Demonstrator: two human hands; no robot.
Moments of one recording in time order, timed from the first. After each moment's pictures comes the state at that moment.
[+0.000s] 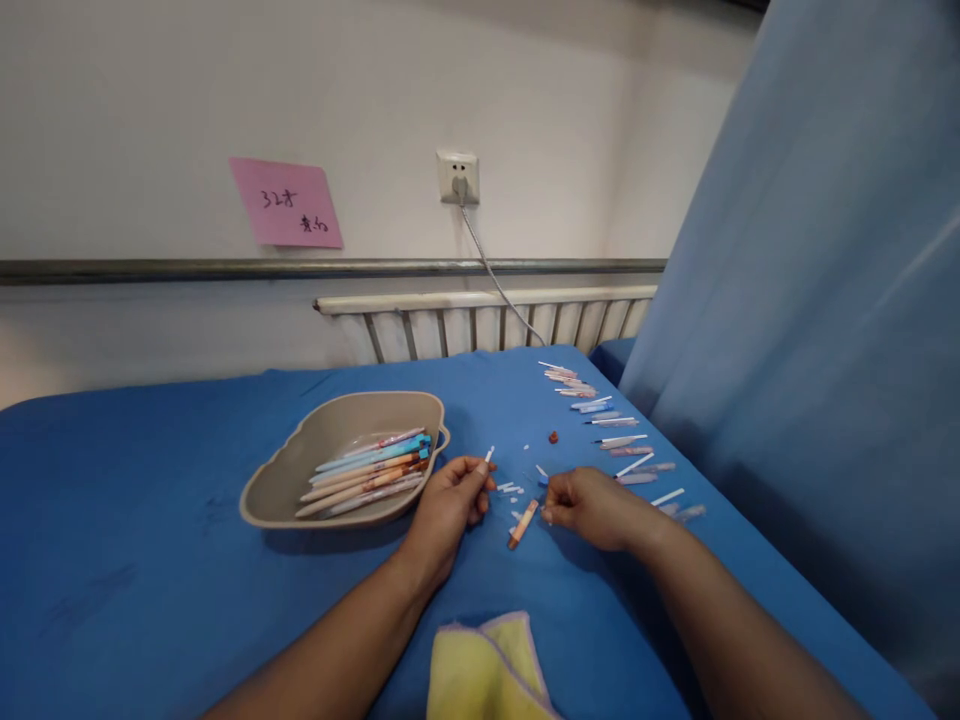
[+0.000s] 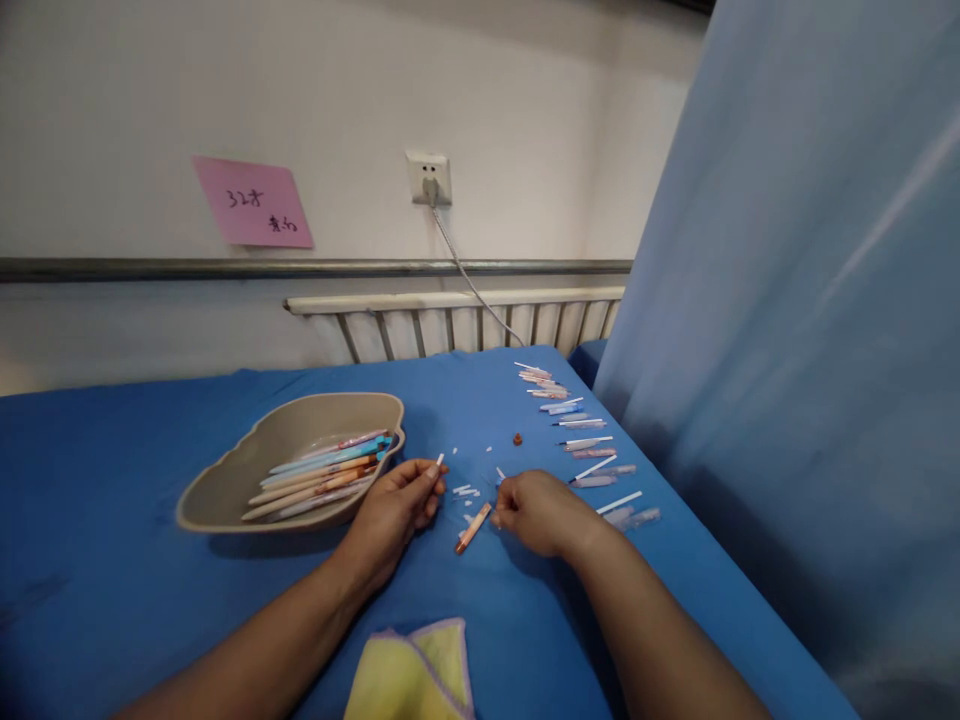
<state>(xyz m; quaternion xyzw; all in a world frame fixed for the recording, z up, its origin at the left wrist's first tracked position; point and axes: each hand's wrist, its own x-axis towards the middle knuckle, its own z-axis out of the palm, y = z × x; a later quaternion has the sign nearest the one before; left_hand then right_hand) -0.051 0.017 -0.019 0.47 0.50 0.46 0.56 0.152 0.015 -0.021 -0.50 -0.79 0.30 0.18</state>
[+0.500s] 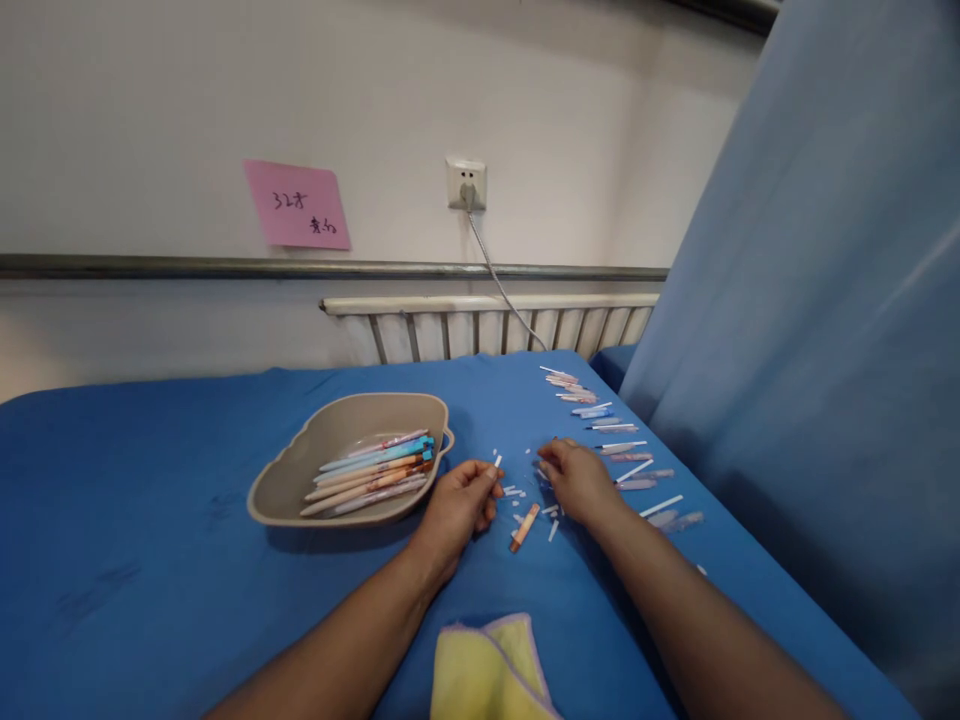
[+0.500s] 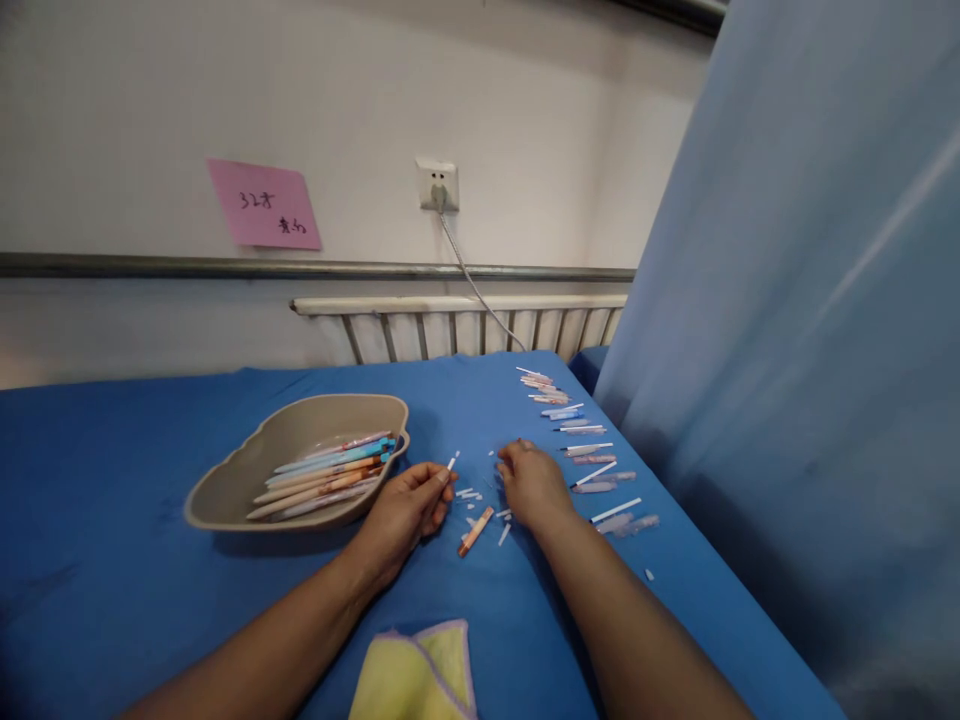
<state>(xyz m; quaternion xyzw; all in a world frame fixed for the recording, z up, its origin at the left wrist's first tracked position) -0.047 0.018 -0.022 0.46 0.49 0.45 0.59 0.131 0.043 -0.024 -0.62 -0.74 0.13 0.22</state>
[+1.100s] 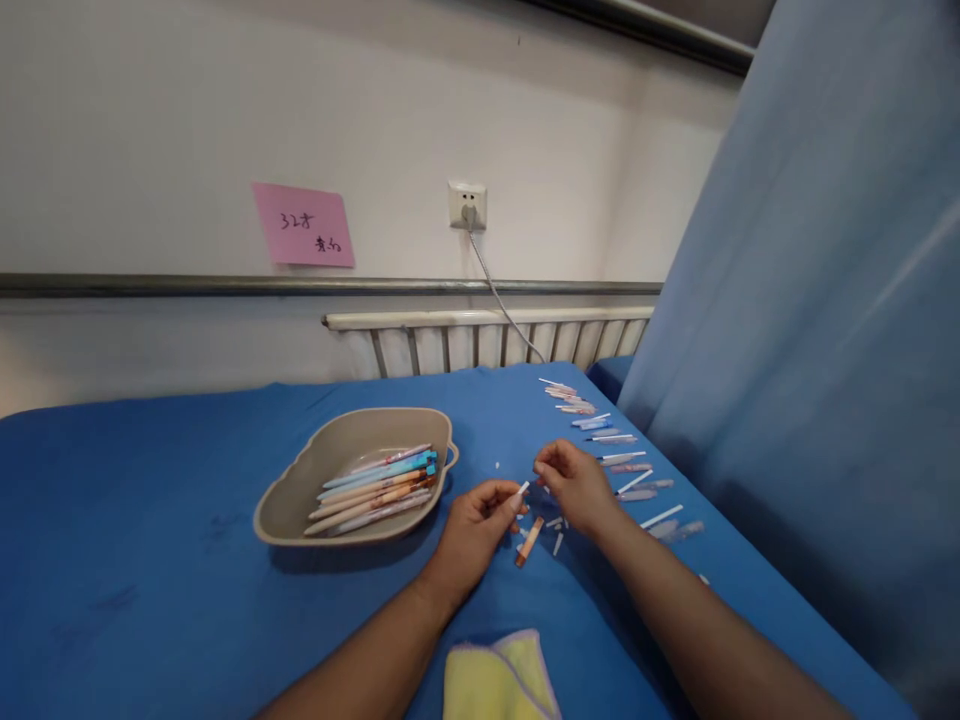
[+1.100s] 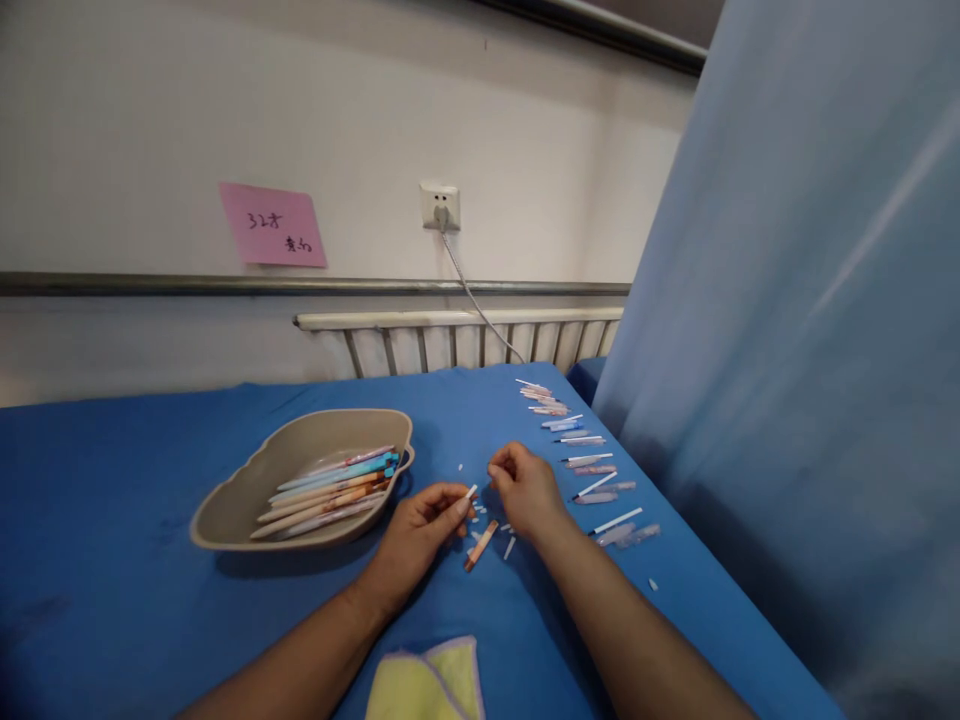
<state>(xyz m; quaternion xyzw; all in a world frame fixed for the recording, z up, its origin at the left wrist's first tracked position) -0.044 0.008 -0.018 0.57 0.44 0.45 0.52 0.112 0.038 -0.019 -0.59 -0.70 0.23 0.33</state>
